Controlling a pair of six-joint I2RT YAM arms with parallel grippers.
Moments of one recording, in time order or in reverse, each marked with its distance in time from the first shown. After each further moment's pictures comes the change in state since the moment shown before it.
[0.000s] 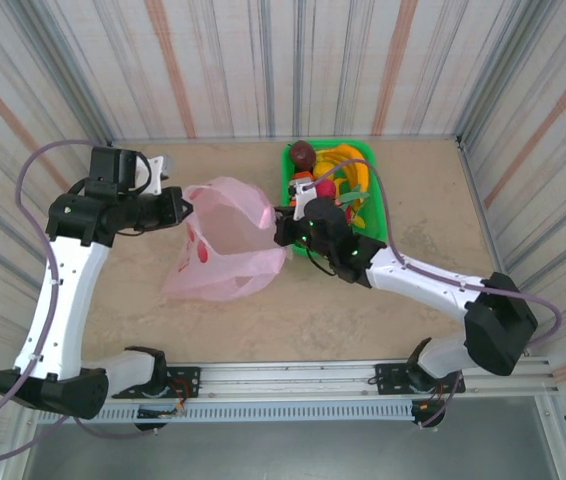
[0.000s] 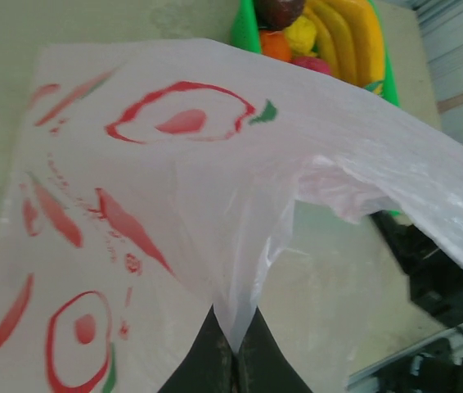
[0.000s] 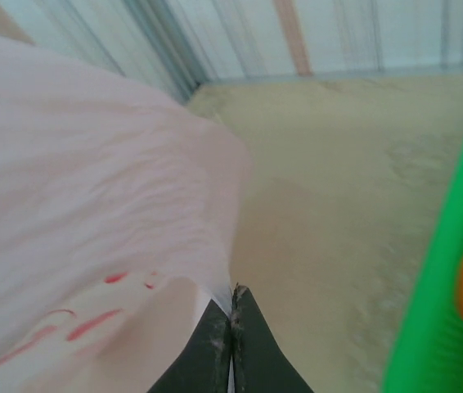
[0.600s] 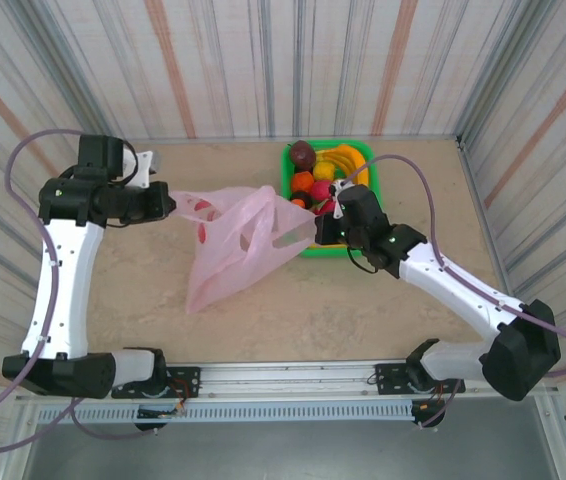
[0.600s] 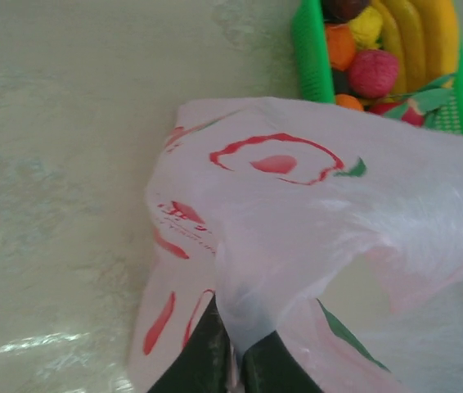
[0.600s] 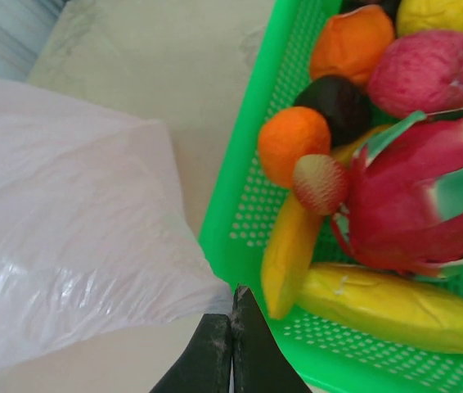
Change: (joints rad) left arm 0.109 0.084 0.067 -0.072 0.031 0.129; right arm -0.175 -0.145 0.021 -0.464 -0.107 0.025
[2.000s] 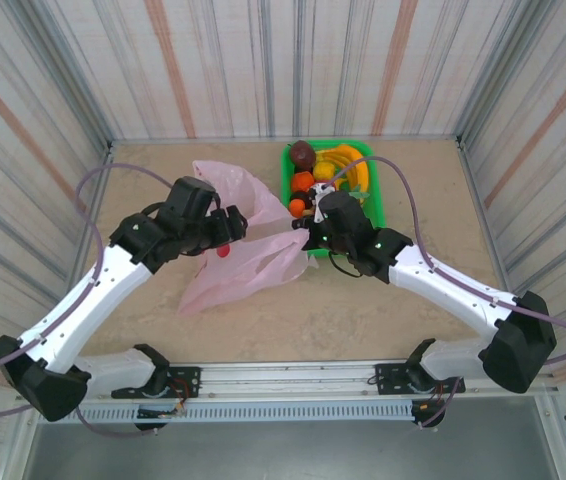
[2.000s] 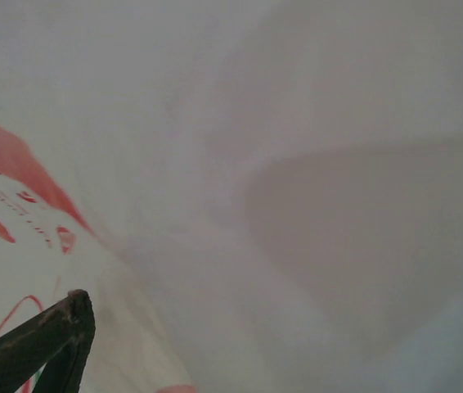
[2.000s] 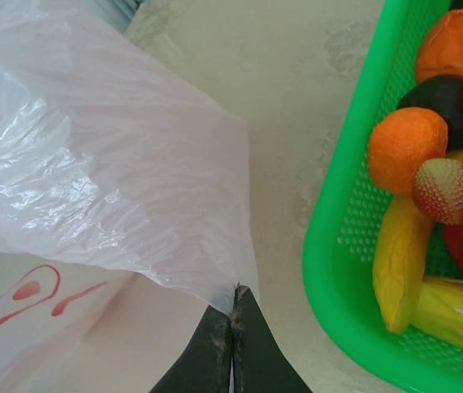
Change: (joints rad) left arm -0.553 -0.093 -0.346 0.340 -0.439 -0.627; right arm 0.127 0.035 0.034 0.074 0.029 0.071
